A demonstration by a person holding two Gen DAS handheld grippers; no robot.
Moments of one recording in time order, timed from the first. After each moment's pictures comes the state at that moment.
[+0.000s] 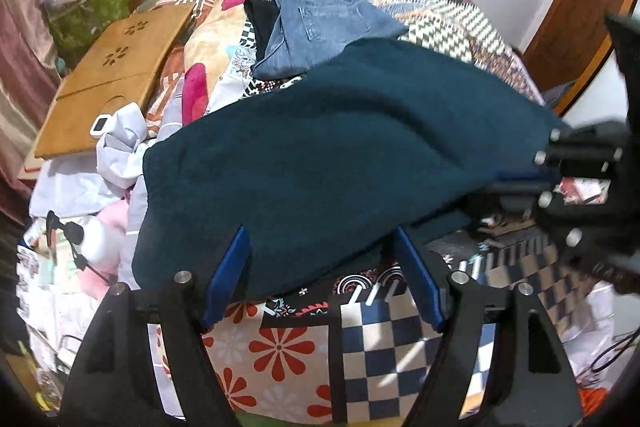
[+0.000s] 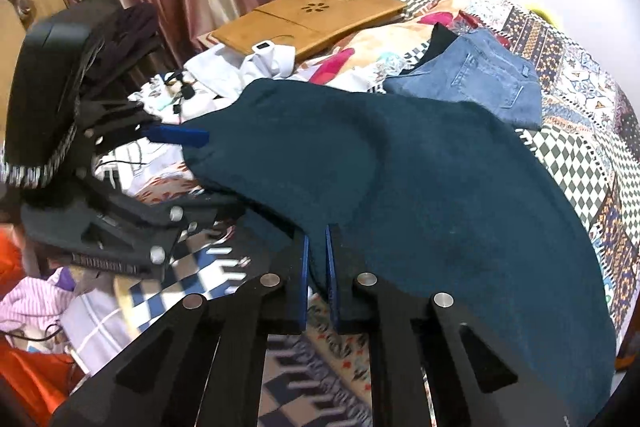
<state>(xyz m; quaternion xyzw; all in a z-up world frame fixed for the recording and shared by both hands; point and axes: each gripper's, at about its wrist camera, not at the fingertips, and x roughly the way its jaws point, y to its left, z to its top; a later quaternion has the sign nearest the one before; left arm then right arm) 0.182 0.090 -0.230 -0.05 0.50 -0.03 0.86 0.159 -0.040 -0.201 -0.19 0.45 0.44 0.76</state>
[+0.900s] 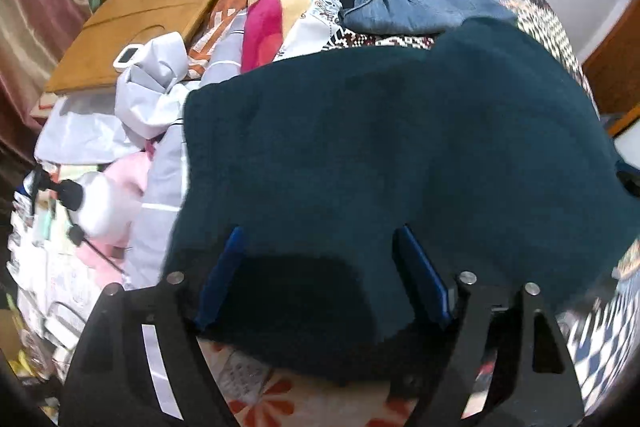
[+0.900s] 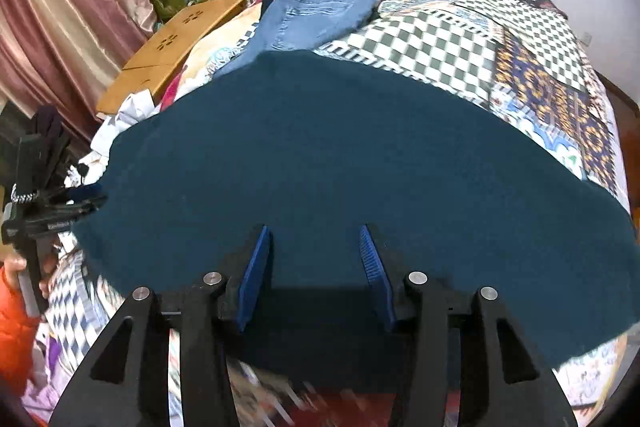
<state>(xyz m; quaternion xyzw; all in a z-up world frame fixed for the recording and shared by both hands) 0.208 0.159 -0.301 -0.07 0.55 0.06 0.83 0.233 -0.169 -0.231 -0.05 0.51 0.26 0.82</state>
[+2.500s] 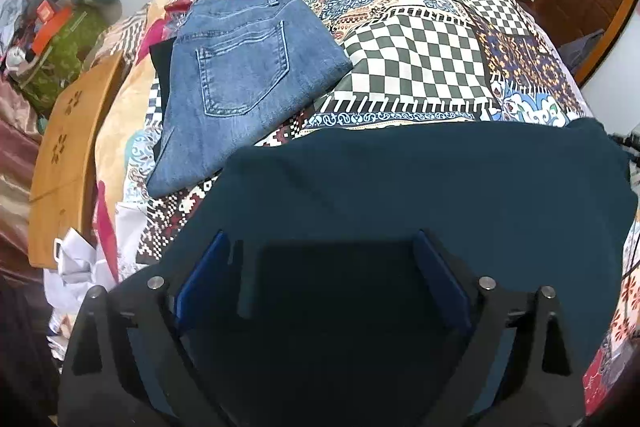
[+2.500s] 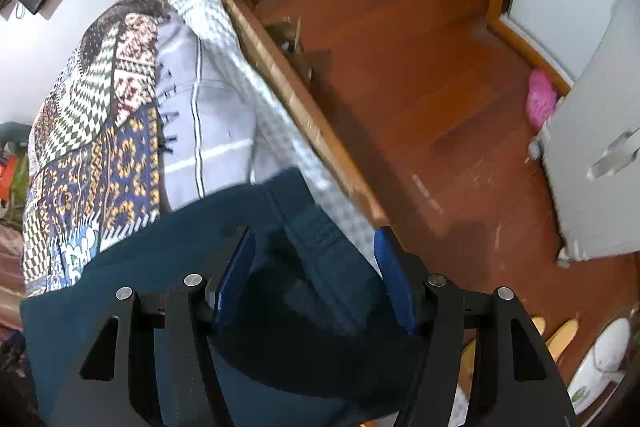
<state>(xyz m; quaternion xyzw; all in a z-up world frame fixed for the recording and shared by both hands) 0.394 -0.042 -0.264 0.05 0.55 -0.02 0.83 0.343 -0.591 -0.319 0.23 0.53 -0.05 0.81</state>
